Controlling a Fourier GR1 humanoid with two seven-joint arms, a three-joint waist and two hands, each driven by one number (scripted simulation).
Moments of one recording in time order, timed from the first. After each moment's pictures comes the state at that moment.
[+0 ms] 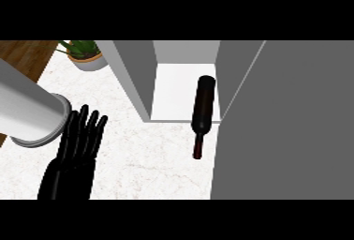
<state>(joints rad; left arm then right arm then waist) 0.00 0.54 -0.61 -1.95 0.70 0.55 -0.45 0.10 -0.19 0.10 -2.39 -0.21 0.42 0.46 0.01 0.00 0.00</state>
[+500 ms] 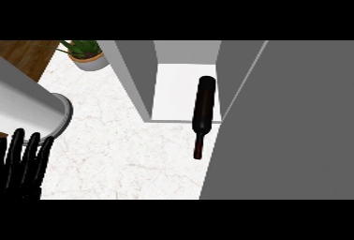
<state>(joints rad) 0.32 0.69 -0.41 -2.14 0.78 0.42 -0.53 0.15 -0.11 0.39 -2.41 -0.21 0.40 0.57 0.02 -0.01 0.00</state>
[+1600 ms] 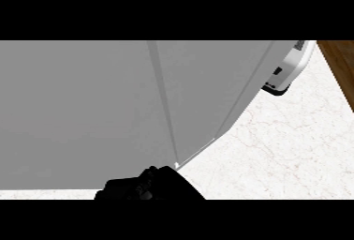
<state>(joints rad) 0.66 0.80 0.09 -2.13 1.01 -0.04 -0.54 -0.57 0.00 0.78 -2.04 0.12 -0.23 0.71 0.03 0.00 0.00</state>
